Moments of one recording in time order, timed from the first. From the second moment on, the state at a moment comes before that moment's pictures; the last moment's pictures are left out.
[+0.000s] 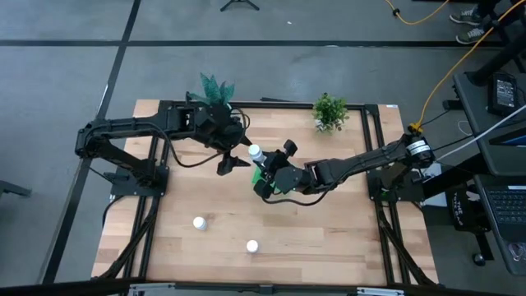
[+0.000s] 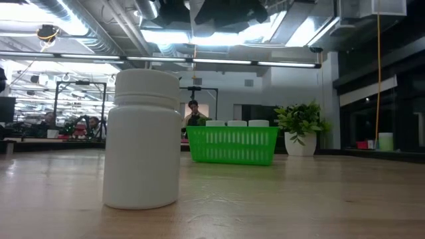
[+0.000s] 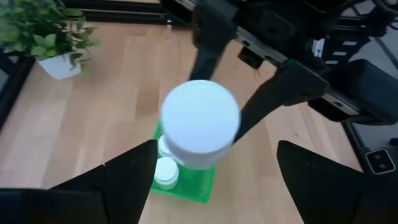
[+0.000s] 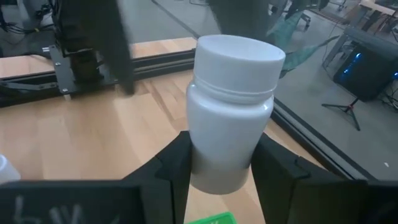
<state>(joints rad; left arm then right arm) 0.15 1.33 1.32 -0.65 0.21 0.04 0.24 1.72 1.38 -0.17 0.80 0.25</state>
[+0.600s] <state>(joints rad) 0.14 1.33 1.38 -0.65 0.20 0.04 0.23 1.72 1.37 -0.15 0.76 0.23</state>
